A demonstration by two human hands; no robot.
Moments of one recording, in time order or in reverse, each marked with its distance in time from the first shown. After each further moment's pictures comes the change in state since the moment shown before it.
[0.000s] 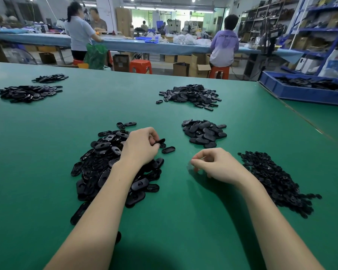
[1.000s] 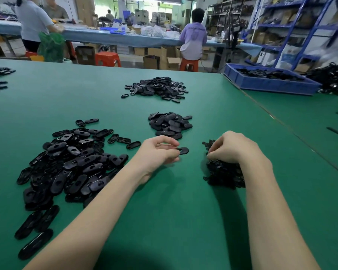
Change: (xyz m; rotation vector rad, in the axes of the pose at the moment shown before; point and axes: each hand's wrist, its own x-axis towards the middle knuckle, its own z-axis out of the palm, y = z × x) left_hand -0.046 0.092 0.057 -1.004 -0.444 -0.268; right_hand -0.037 0.019 -0.087 -0.554 0.186 0.443
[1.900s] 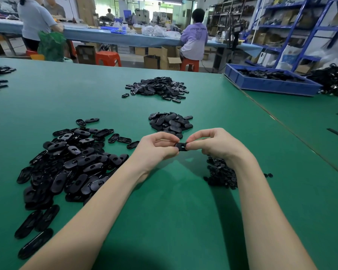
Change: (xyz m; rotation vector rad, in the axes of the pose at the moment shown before) left_hand 0.001 0.005 -0.006 0.050 -0.005 0.106; right_hand 0.009 -0.019 0.016 0.762 -0.150 -0.203
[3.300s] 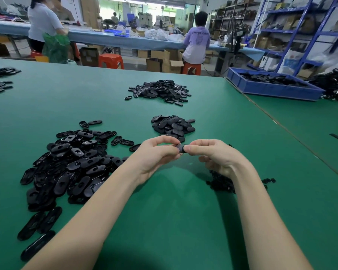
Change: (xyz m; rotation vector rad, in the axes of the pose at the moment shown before) left_hand 0.002 0.005 -0.006 -0.279 -0.079 -0.143; right_hand 0.002 0.011 0.014 0.322 -0.136 0.098
